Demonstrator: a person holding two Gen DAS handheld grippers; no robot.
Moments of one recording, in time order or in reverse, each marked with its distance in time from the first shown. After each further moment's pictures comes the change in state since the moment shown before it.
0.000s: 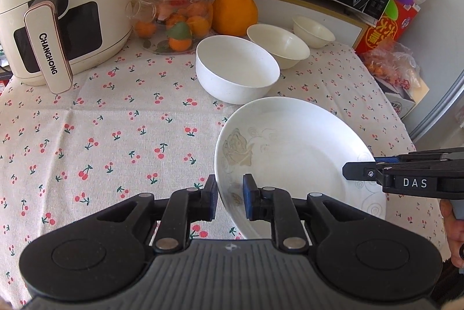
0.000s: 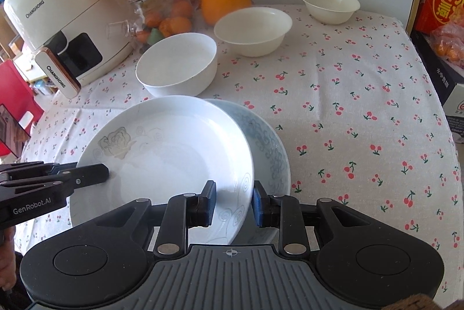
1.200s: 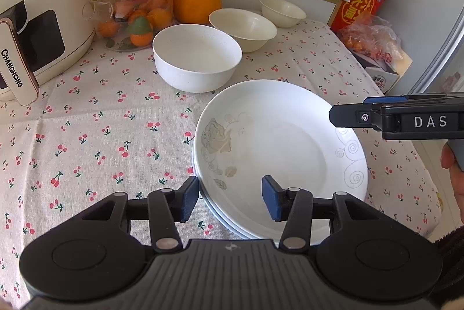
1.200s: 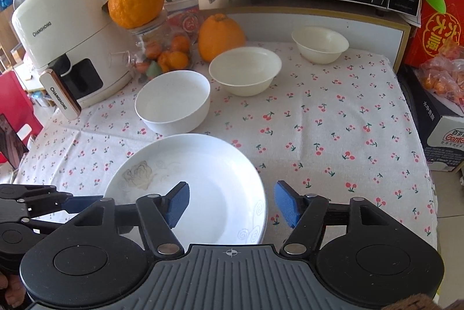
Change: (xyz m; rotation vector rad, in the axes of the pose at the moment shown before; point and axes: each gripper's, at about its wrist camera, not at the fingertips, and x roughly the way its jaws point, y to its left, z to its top) left arm 0.011 -0.023 0.002 0.104 0.050 -0.052; right arm -0.028 -0.004 0.016 -0.030 -0.116 -0.032
